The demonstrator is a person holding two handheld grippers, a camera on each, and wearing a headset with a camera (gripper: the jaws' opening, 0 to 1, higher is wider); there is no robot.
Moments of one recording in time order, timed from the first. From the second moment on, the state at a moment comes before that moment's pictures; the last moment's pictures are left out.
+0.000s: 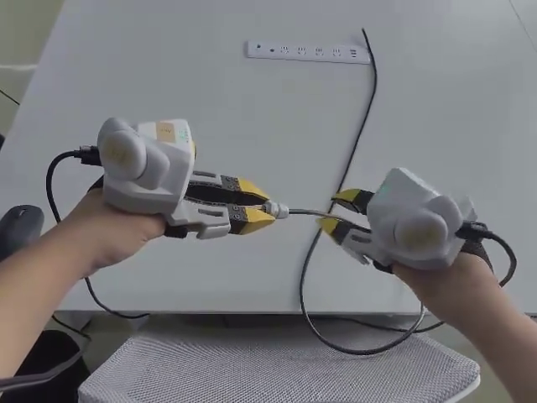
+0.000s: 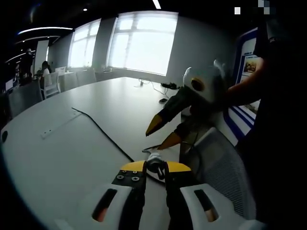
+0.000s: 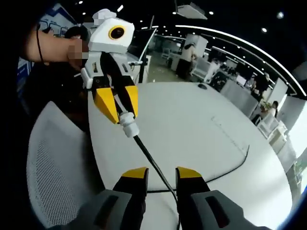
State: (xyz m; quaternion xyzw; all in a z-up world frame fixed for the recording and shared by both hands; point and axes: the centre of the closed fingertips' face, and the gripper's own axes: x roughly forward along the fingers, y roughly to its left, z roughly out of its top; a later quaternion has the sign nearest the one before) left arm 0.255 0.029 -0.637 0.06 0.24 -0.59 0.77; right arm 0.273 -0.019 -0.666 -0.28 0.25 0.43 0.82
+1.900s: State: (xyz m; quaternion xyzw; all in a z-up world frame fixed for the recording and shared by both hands) left arm 0.259 0.033 -0.634 0.04 0.24 -0.59 0.77; right arm 0.280 -0.029 -0.707 -0.27 0.31 0.41 0.81
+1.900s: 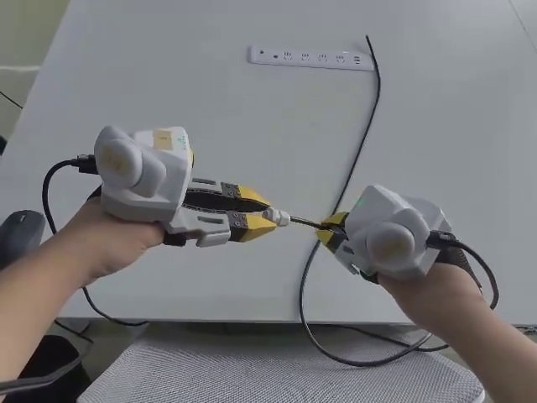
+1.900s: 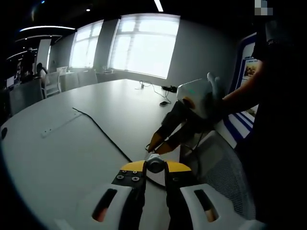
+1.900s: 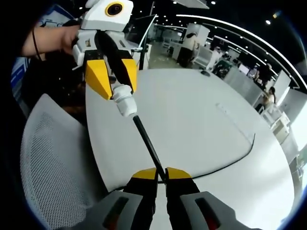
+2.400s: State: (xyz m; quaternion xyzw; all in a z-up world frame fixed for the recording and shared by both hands) left arm 0.258 0.035 -0.644 0.04 0.24 -0.59 0.77; right arm 0.290 -0.032 -0.705 -0.29 0.31 0.41 0.81
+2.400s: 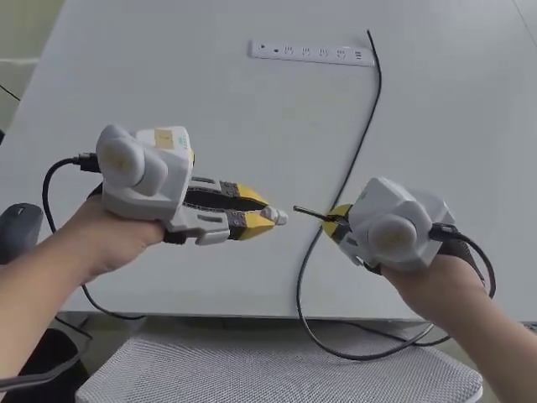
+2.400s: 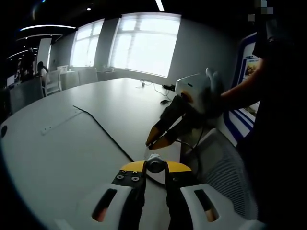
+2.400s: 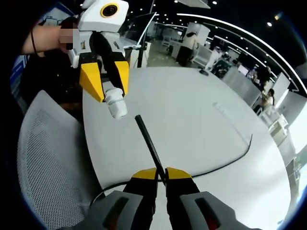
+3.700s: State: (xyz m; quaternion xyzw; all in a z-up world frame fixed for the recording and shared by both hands) left arm 0.242 0.098 -0.709 -0.01 0.25 -0.53 0.81; right arm 0.371 0.080 -0.691 -0.33 0.25 0.45 0.79
